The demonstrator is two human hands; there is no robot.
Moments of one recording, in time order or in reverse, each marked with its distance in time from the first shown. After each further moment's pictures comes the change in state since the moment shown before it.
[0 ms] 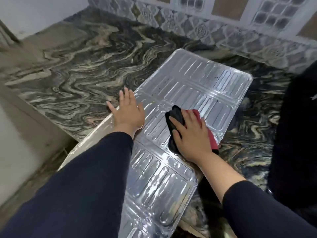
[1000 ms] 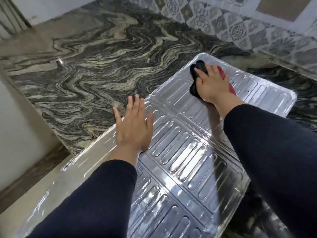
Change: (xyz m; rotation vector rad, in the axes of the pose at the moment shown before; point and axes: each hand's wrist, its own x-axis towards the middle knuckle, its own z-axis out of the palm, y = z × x) left_hand 0.016 -0.010 0.020 0.045 0.101 0.023; right_hand 0.250 0.056 -0.017 -0.074 -0.073 0.083
